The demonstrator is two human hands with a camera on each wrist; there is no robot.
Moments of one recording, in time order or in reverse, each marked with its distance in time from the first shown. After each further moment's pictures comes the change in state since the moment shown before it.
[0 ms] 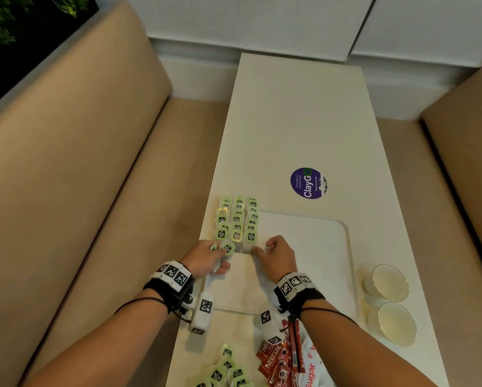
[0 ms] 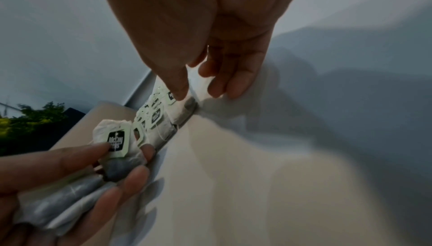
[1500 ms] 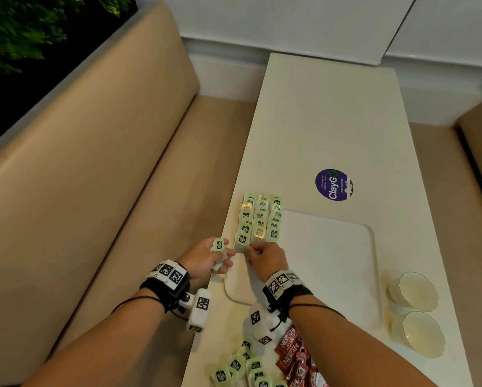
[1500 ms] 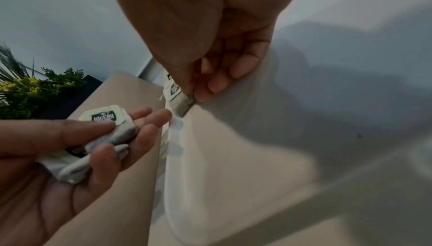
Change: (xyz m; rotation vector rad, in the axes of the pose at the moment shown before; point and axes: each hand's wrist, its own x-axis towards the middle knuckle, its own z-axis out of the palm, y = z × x) left_hand -0.025 -0.025 -0.047 -0.132 -0.006 0.030; right_hand -0.021 -0.032 0.054 -0.133 -0.220 -0.132
